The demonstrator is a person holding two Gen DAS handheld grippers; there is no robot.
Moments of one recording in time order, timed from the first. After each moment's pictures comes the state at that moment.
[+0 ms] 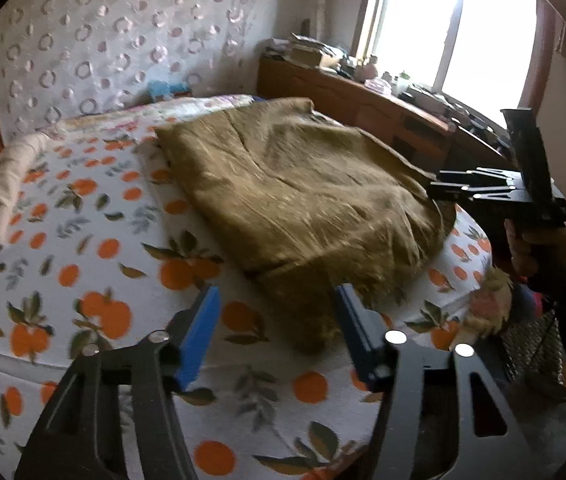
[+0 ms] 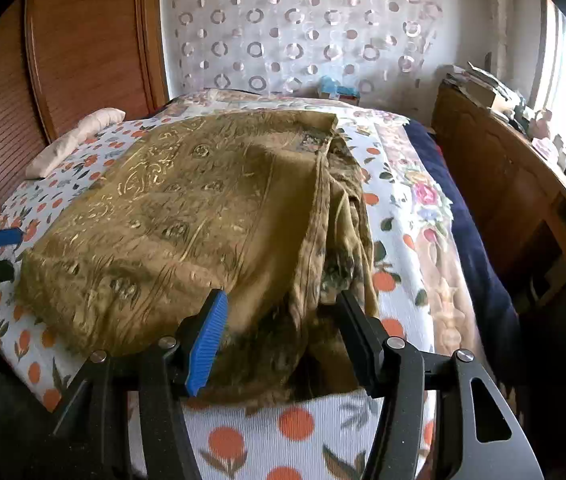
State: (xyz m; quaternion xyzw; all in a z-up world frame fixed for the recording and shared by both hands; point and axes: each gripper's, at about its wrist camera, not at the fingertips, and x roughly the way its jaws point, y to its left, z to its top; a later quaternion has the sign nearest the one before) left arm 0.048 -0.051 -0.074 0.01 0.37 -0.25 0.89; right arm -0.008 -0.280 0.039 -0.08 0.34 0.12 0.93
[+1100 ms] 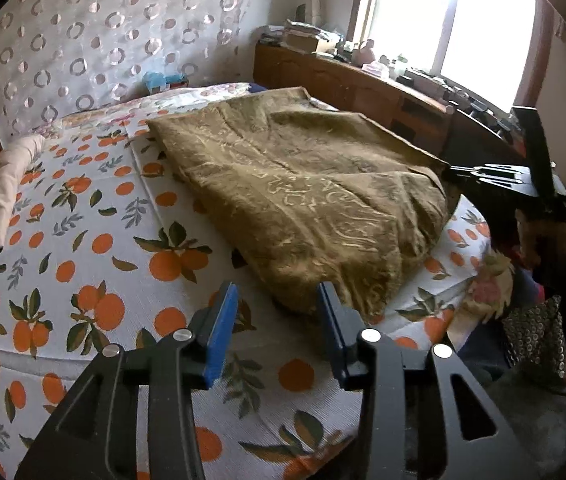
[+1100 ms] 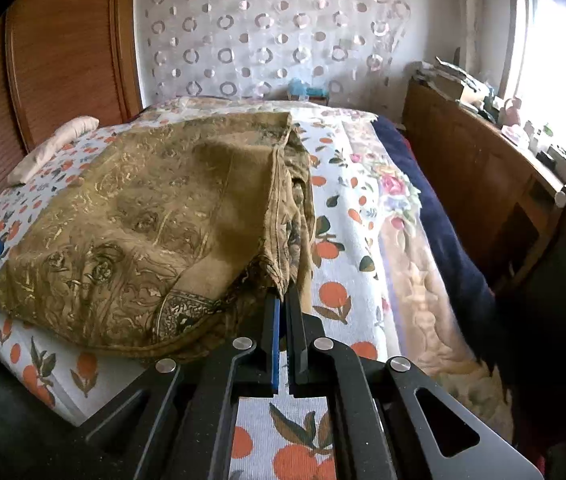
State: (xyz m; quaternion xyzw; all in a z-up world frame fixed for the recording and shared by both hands) left arm 0.048 -0.056 -0.070 0.03 0.40 -0.24 0.89; right arm -0.020 -0.293 0.031 -0.07 0.34 0.08 0.93
